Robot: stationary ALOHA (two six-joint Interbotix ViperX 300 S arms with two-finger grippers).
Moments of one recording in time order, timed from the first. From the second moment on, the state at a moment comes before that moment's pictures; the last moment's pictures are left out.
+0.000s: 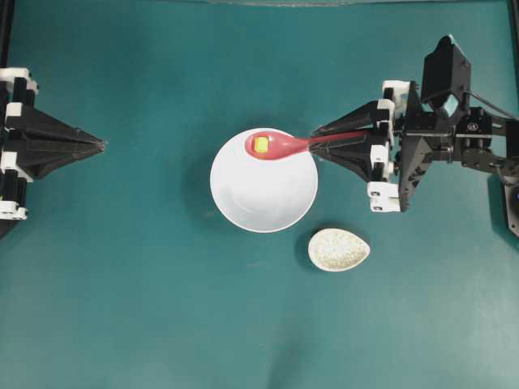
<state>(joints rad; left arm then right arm) 0.03 -0.97 1.18 0.01 -0.17 0.00 -0.02 -0.37 0.91 0.38 -0.34 0.00</state>
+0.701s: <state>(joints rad) 0.03 -0.96 1.18 0.01 -0.17 -0.01 -0.02 -0.37 0.91 0.38 -0.38 0.00</state>
